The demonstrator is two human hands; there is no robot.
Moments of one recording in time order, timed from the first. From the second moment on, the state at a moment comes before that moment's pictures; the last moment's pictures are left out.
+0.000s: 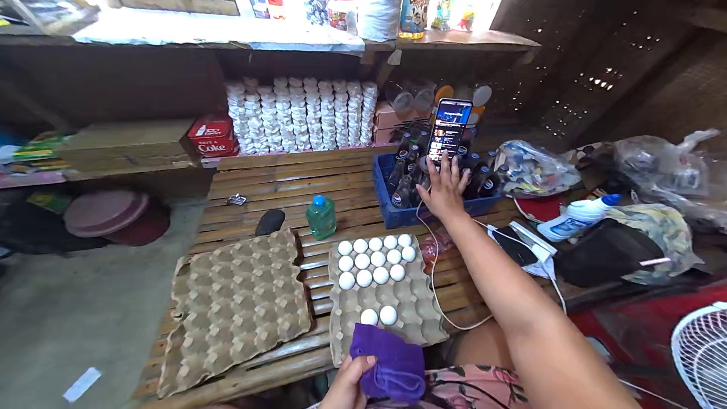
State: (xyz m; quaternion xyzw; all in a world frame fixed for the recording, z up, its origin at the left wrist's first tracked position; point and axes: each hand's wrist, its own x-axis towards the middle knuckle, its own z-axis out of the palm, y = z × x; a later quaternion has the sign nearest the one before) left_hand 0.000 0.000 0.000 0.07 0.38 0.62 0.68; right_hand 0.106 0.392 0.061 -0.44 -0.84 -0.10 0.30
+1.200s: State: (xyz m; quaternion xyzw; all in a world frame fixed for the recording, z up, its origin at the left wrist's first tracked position) left_hand 0.039 -0.028 0.009 0.19 0.37 0.63 0.65; right_hand 0.184 0.074 0.016 -0.22 -0.83 0.45 0.25
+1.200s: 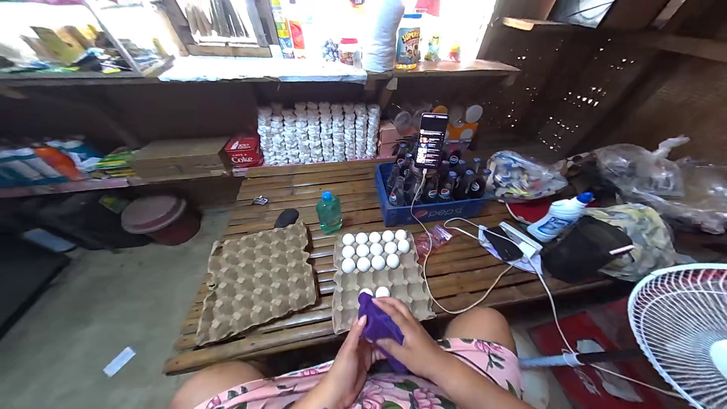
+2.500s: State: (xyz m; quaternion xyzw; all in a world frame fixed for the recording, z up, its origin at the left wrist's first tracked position) left_hand 0.053 -0.035 0.032 0.13 0.42 0.58 0.69; right_hand 0.196 0.048 0.014 -0.21 -0.84 0.41 0.30
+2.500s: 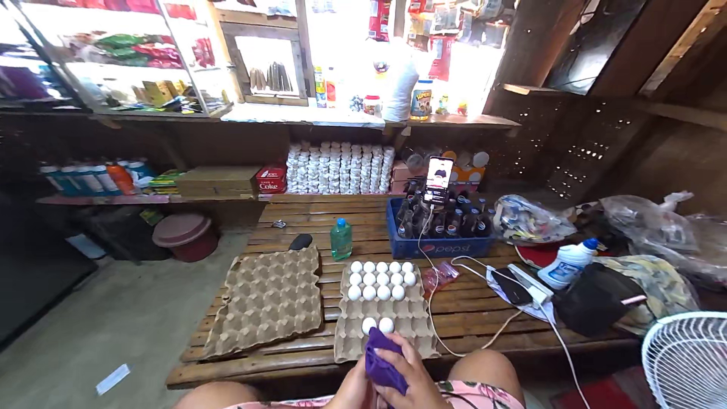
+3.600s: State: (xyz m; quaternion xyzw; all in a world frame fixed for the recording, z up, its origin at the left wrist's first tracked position) left_hand 0.054 -0.043 0.023 0.20 0.45 0.63 0.60; right_hand 0.187 0.044 0.017 -0.18 -0.85 0.39 0.31
